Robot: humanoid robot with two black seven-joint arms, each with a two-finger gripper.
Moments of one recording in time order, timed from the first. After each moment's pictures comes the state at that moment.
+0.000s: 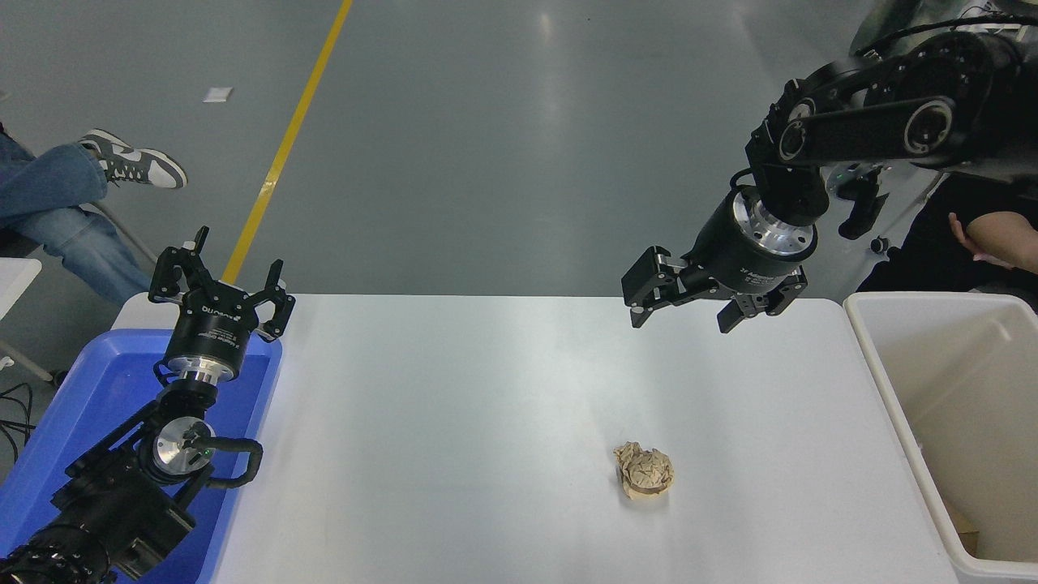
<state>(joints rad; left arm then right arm) -0.54 0.24 -0.94 -0.52 0.00 -0.56 -0.50 2.14 -0.16 -1.15 1.30 0.07 0.69 -0.09</state>
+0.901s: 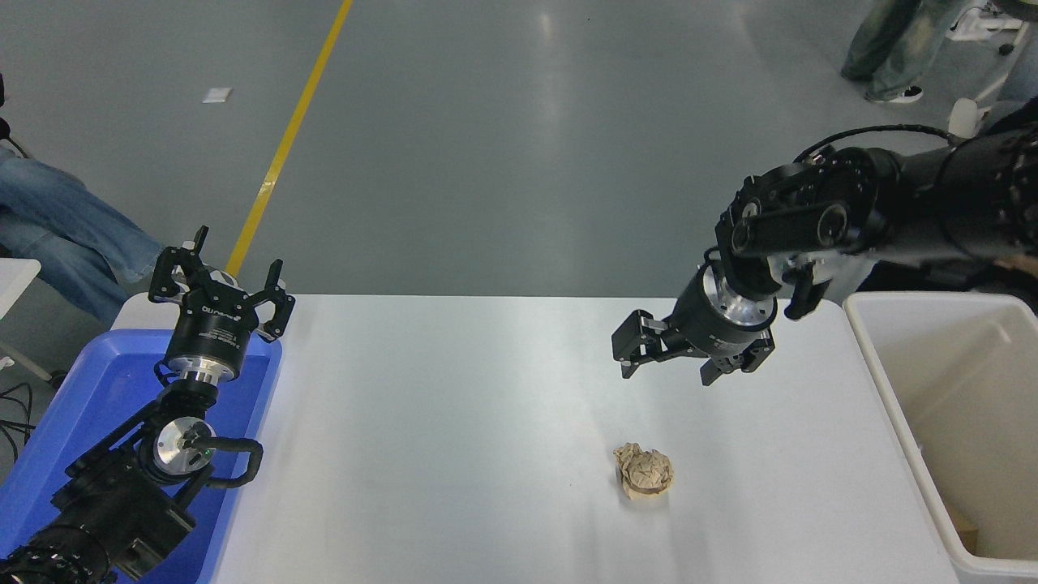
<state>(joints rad) -0.54 0.24 -0.94 -0.52 0.00 -0.56 -0.50 1.80 -0.08 -1.14 1.19 0.06 0.51 -0.09</state>
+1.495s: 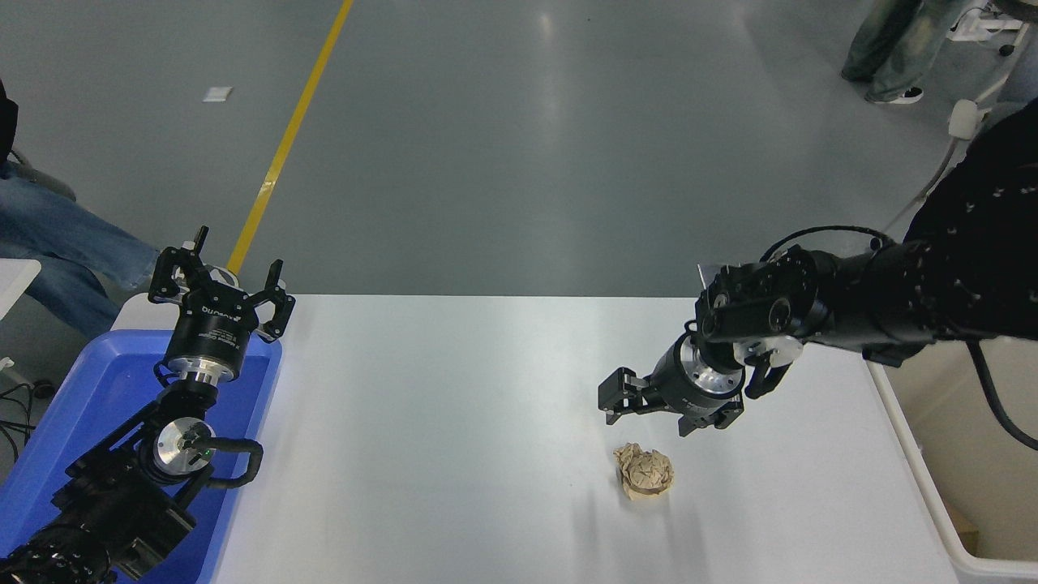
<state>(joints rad) -0.54 0.24 -0.94 -0.52 0.00 -0.56 -0.50 1.54 -0.01 -1.08 1.06 0.07 0.37 -0.09</state>
